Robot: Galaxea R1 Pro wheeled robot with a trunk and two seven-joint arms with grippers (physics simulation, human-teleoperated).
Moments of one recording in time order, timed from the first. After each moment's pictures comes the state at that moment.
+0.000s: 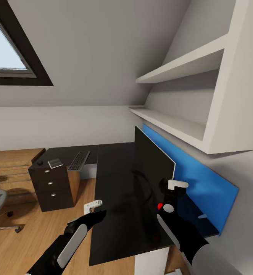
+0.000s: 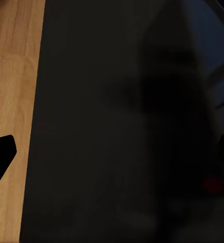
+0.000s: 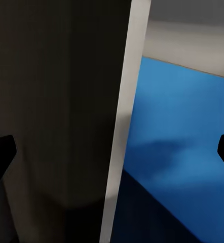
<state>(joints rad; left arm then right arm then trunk) -0.40 0.06 -0.39 -1.11 0.79 0.43 0.43 -0.59 -0.03 0.49 -0.93 -0.23 -0.02 -0.80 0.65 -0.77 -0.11</state>
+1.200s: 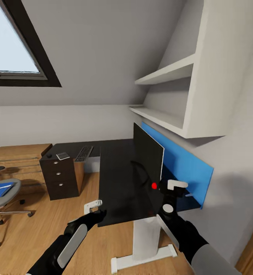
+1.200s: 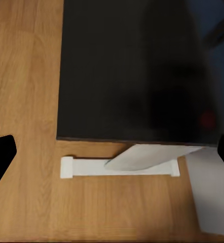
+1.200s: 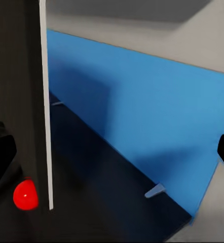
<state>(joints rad) -0.40 0.06 -0.39 -1.11 0.79 0.43 0.43 -0.59 -0.03 0.49 -0.93 -0.23 -0.02 -0.80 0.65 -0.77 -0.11</state>
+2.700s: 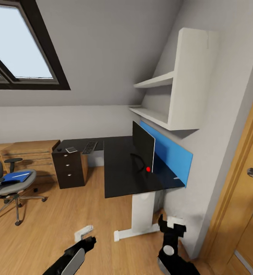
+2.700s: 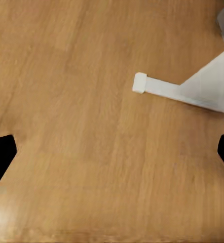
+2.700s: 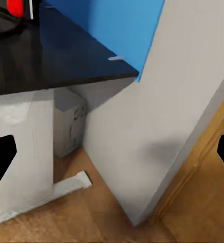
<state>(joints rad) -0.40 0.02 -0.39 -0.65 0.80 0.17 0.42 -0.41 0.03 0.50 -0.64 -0.24 -0.22 -0.76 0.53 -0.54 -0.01</state>
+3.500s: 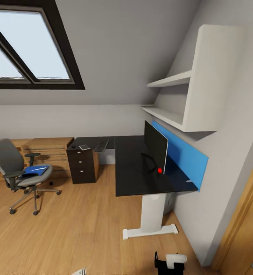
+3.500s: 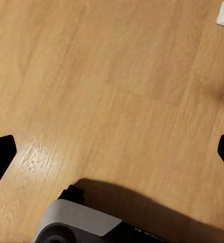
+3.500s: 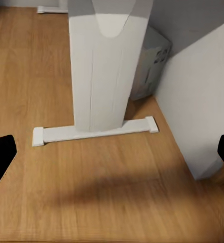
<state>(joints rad) -0.40 -0.06 -0.39 -0.08 0.75 -0.10 0.24 -0.37 0.10 0.49 -0.15 -0.30 -0.58 -0.39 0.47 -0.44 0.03</state>
